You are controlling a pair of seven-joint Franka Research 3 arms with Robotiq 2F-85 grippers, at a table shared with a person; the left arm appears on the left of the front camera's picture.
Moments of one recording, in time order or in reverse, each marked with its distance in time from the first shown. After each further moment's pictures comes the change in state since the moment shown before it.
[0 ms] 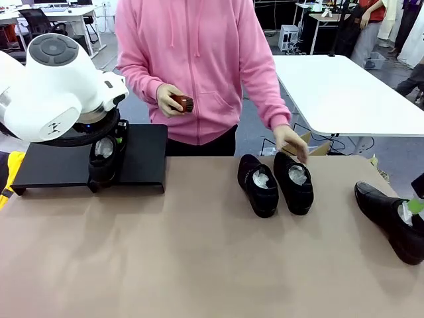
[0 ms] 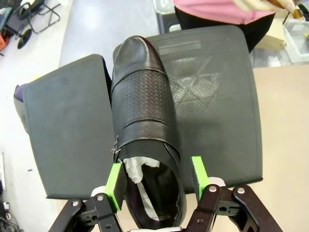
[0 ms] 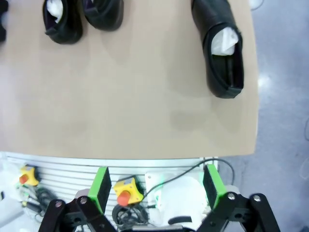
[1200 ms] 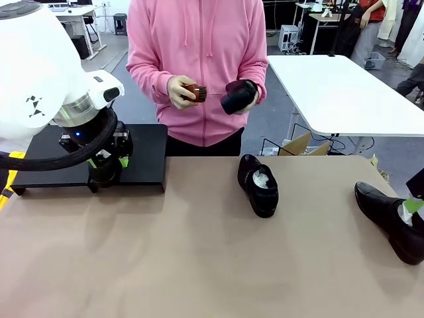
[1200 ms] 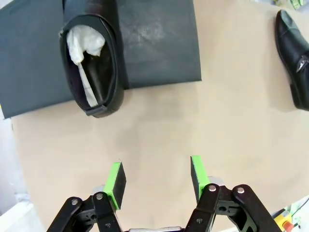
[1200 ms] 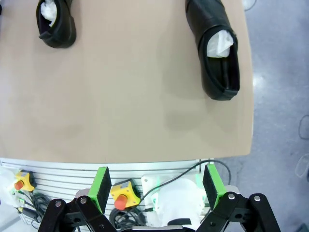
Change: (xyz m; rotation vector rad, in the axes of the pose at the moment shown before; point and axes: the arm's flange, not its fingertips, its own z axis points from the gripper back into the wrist) left arm -0.055 -0.021 0.094 -0.190 0.256 0.083; right arm 0.002 0.008 -0.002 -0.039 -0.012 -0.007
